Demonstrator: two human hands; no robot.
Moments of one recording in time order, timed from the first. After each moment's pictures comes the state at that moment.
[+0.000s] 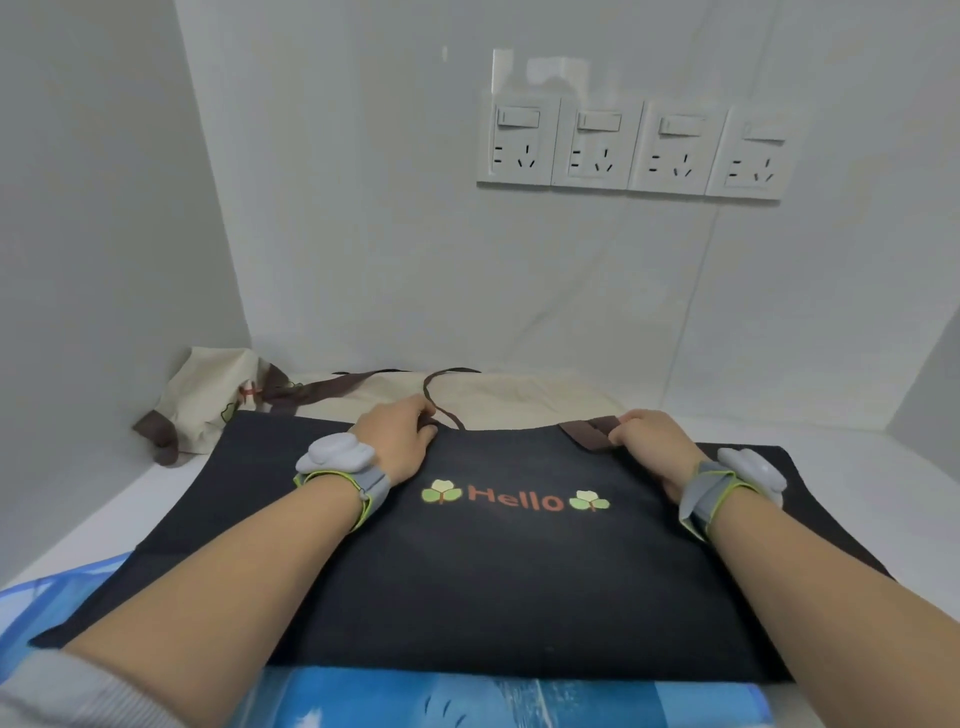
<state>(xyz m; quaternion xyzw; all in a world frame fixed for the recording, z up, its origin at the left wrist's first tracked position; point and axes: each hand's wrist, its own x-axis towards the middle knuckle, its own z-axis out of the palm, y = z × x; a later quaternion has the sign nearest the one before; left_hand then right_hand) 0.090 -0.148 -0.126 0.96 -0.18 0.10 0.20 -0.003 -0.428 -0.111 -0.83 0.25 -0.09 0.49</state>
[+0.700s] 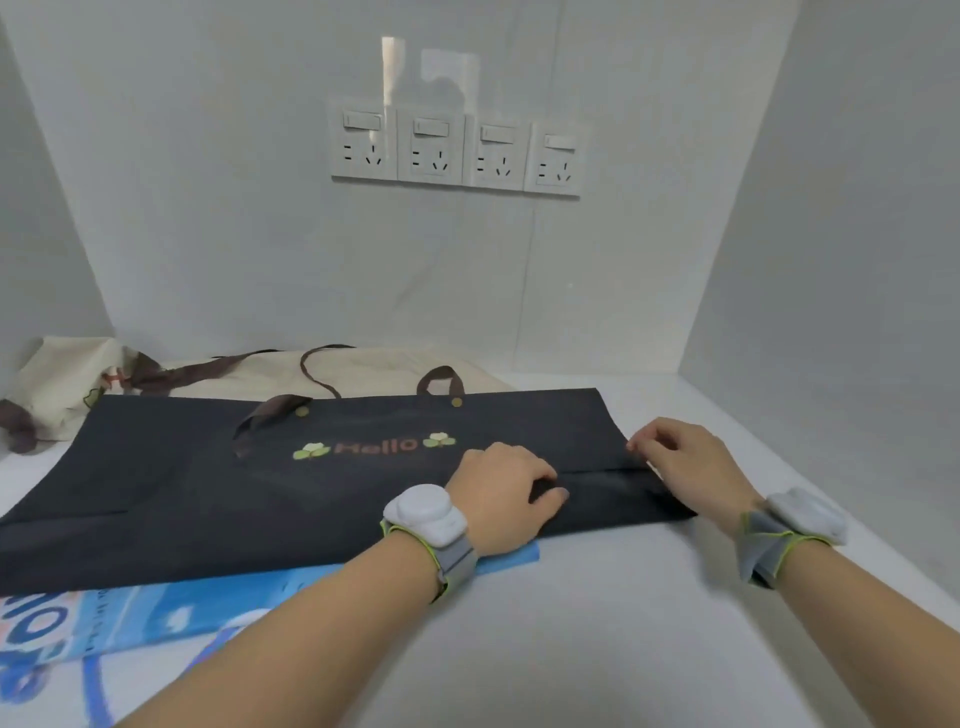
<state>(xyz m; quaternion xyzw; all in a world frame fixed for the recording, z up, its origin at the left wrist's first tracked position) -0.130 -0.304 -0.120 0.86 -0.48 0.03 0.18 -0.233 -0.512 -0.100 -0.89 0.25 -0.21 0.32</state>
